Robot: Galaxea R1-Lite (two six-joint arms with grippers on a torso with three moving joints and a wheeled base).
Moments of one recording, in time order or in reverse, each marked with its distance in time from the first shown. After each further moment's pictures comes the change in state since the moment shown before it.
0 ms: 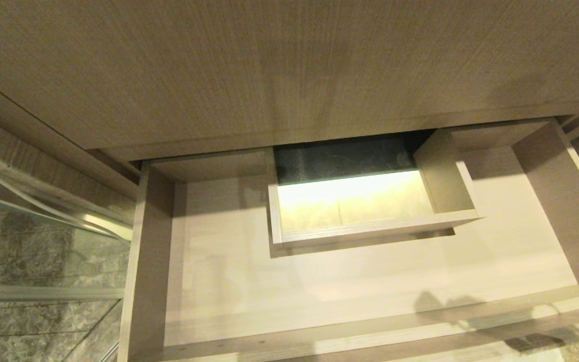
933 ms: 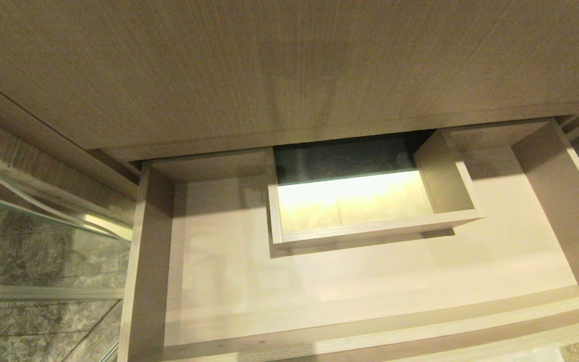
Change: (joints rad) left arm 0.000 0.000 0.000 0.000 0.000 0.001; right arm -0.022 -0.558 0.587 -0.420 -0.440 0.307
